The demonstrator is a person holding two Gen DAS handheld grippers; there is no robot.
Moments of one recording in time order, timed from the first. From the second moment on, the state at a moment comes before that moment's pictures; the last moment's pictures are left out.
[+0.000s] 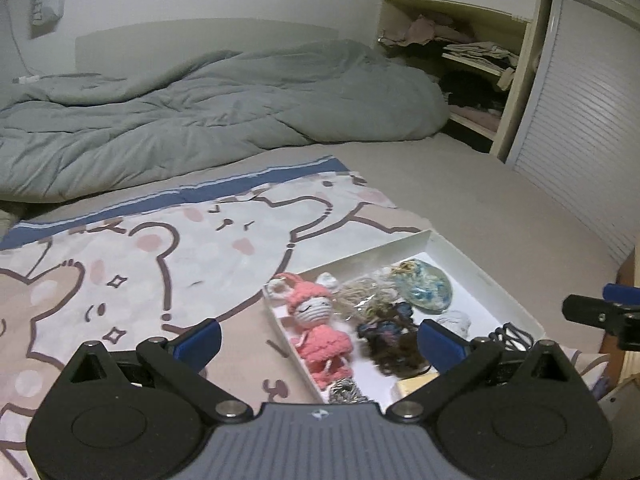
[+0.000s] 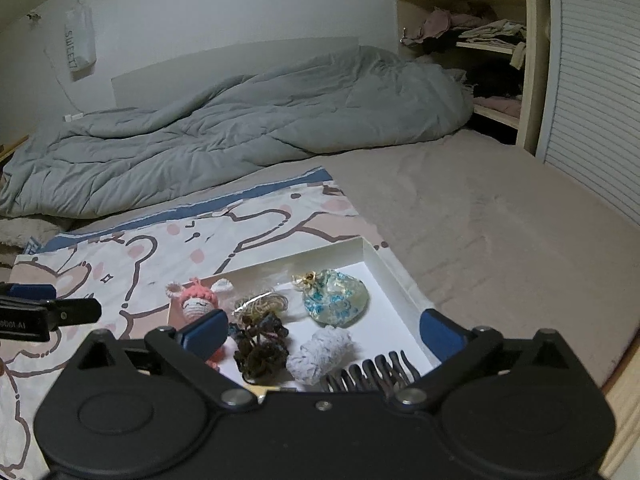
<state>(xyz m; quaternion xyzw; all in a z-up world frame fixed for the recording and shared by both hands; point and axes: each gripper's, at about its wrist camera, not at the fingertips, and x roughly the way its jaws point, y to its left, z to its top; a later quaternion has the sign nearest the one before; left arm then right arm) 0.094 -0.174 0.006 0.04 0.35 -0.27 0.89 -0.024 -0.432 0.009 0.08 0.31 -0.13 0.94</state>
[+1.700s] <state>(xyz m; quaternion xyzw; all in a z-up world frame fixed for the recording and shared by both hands) 0.079 -0.169 -0.002 0.09 0.36 -0.25 0.90 -0.040 -0.417 -0.004 0.08 0.34 -0.15 0.92</state>
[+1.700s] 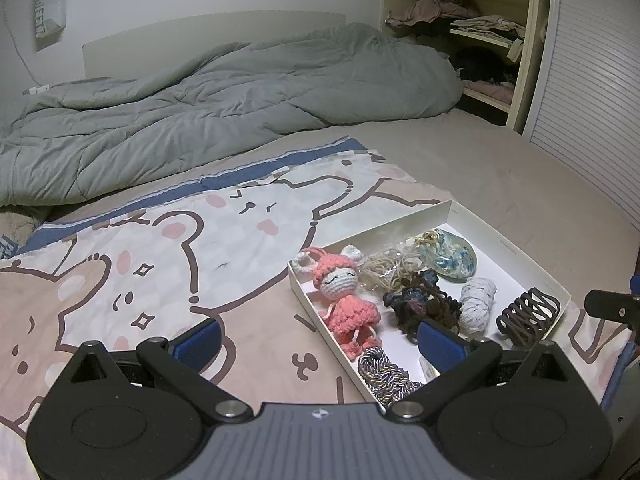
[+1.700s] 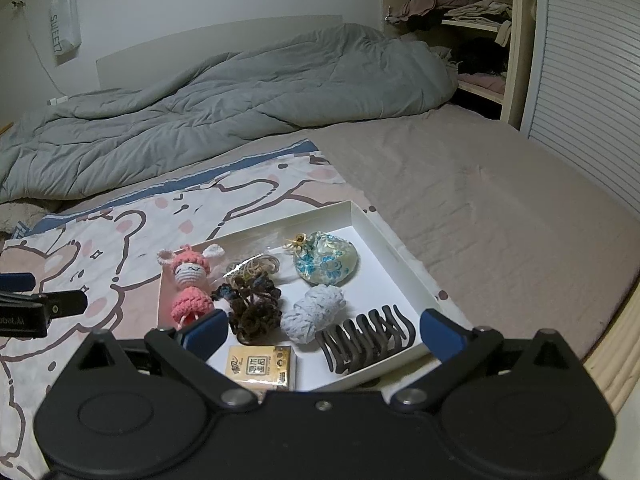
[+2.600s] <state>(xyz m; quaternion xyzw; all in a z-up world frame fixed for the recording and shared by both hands) 0.080 -0.168 -0.001 0.09 0.36 -0.24 0.90 -0.038 -0.413 -0.006 0.09 0.34 -0.15 0.92</state>
